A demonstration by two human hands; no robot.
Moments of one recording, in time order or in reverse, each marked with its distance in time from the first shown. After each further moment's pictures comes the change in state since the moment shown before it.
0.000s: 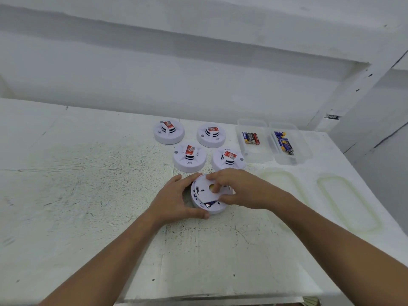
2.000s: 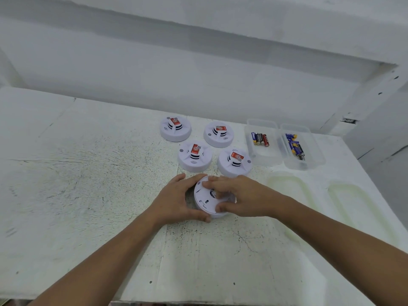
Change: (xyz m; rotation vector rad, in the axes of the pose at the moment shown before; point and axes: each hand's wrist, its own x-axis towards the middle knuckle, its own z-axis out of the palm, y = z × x) left_hand 0.001 0.007 -0.004 0.032 -0.049 -0.140; right_hand 0.014 0.017 0.012 0.020 -0.057 -0.114
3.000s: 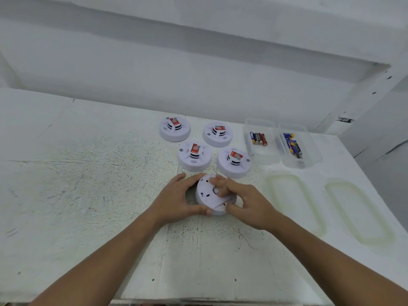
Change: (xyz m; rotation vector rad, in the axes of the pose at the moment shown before) left_hand -0.003 0.001 -0.001 -0.061 0.005 0.106; right_hand -0.022 0.001 0.036 0.361 0.299 0.089
